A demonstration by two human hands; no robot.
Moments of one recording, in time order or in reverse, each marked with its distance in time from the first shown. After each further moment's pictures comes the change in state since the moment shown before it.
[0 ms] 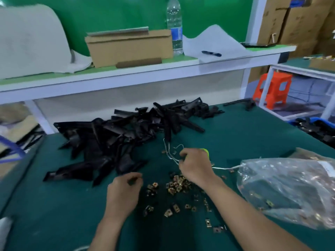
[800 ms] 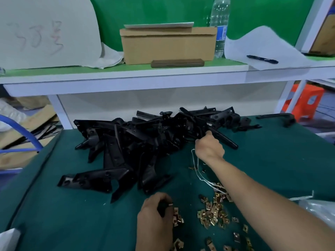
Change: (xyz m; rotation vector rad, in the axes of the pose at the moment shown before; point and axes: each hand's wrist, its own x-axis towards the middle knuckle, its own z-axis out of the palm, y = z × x) left_hand 0.004 -0.009 0.019 -0.097 0.015 -0.072; right_hand 0.156 -0.037 0.058 -0.013 0.064 0.347
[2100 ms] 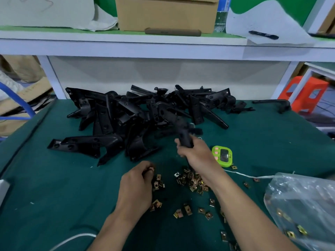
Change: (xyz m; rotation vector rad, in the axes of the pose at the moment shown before) left_hand -0.005 -0.013 0.009 0.038 0.062 0.154; right_hand -0.130 0.051 -0.050 0.622 -0.501 -0.273
